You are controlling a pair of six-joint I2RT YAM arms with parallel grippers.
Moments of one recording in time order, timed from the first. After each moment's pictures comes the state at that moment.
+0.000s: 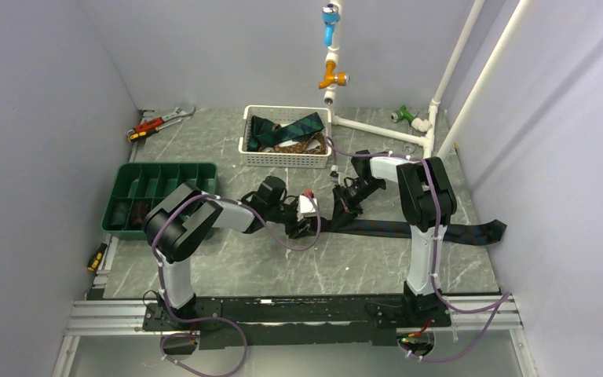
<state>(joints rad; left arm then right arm) -0.70 1.88 0.81 0.46 0.73 0.47 0.27 2.09 1.28 -0.85 -0.79 -0.04</state>
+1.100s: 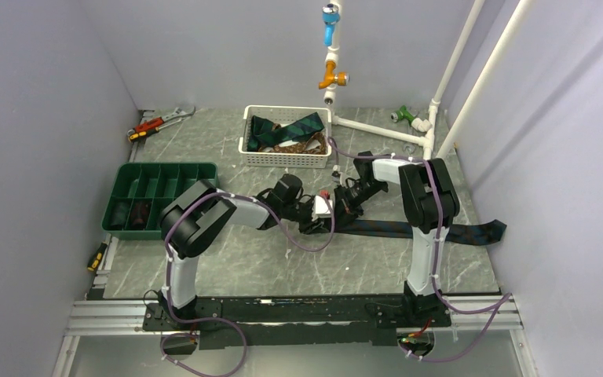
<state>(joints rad) -0.77 1.98 0.96 0.42 0.73 0.50 0.26 2.07 1.25 -0.81 -0.82 -0.03</state>
